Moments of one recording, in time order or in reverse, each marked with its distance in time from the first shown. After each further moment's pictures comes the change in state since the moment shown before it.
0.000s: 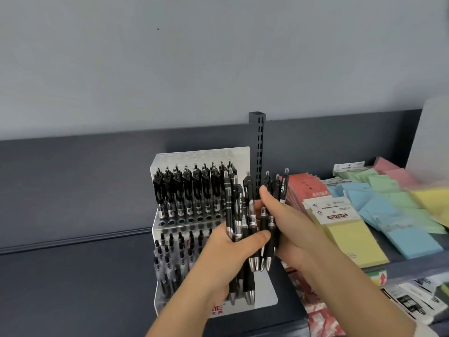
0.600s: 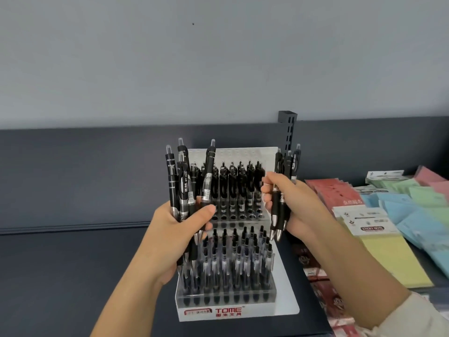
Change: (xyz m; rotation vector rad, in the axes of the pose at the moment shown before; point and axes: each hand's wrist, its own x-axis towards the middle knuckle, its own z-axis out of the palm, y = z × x) left_hand -0.014 0.020 -0.088 0.057 0.383 0.151; right_hand 0.042 -0.019 0.029 -0.005 -0.017 -0.115
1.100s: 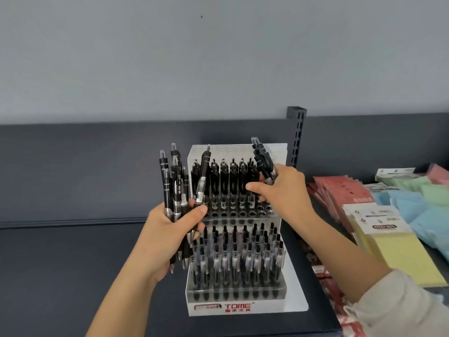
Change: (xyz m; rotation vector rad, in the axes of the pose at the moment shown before) left_hand 0.005 -0.009 -0.025 0.050 0.069 -0.048; right_hand 0.021 0.014 0.016 -1.011 0.144 -0.528
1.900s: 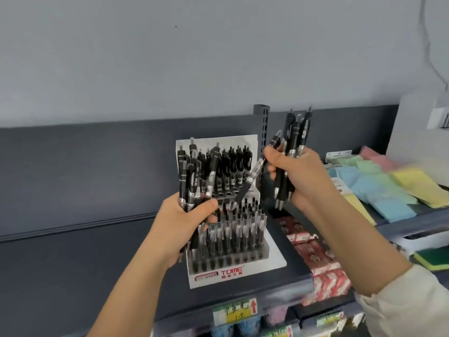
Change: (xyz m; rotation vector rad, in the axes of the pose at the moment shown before) left_hand -0.039 0.011 -0.006 0.089 -0.220 0.005; right_hand -0.078 -0.053 -0.055 0.841 0.149 0.245
